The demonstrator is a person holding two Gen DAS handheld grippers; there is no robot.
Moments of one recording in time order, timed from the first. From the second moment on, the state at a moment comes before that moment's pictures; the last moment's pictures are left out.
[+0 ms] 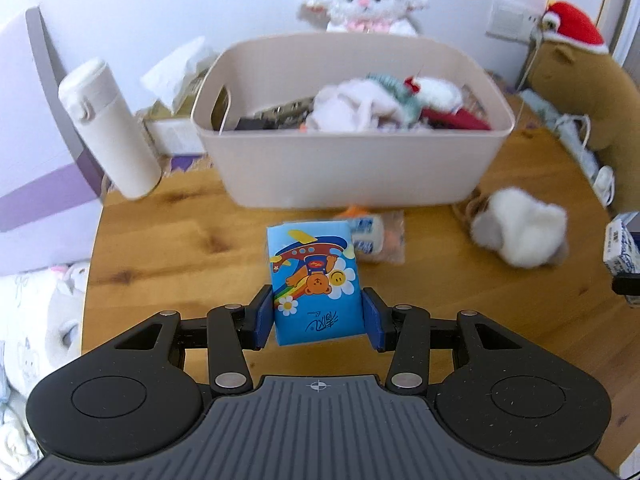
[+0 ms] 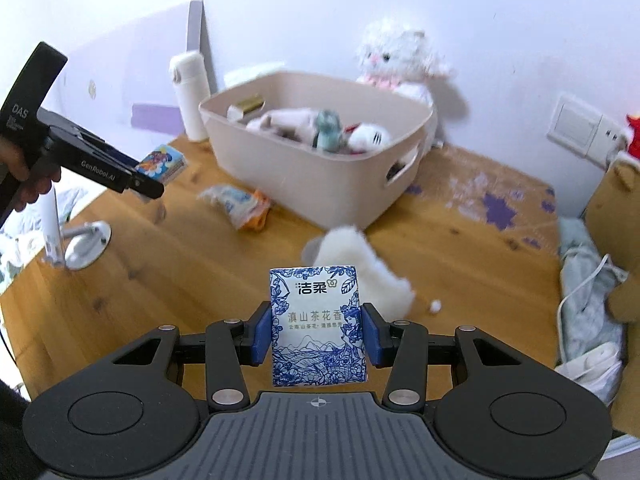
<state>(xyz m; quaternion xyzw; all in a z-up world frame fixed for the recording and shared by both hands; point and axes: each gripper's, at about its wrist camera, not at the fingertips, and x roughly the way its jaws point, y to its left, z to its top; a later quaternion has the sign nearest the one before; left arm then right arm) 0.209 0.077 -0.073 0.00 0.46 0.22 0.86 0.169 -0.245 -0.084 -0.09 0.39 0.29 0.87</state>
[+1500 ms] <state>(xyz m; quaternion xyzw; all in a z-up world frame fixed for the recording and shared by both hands) 0.360 0.149 -0.022 0.07 0.41 0.23 0.88 0.344 -0.156 -0.024 -0.07 0.31 0.26 0.91</state>
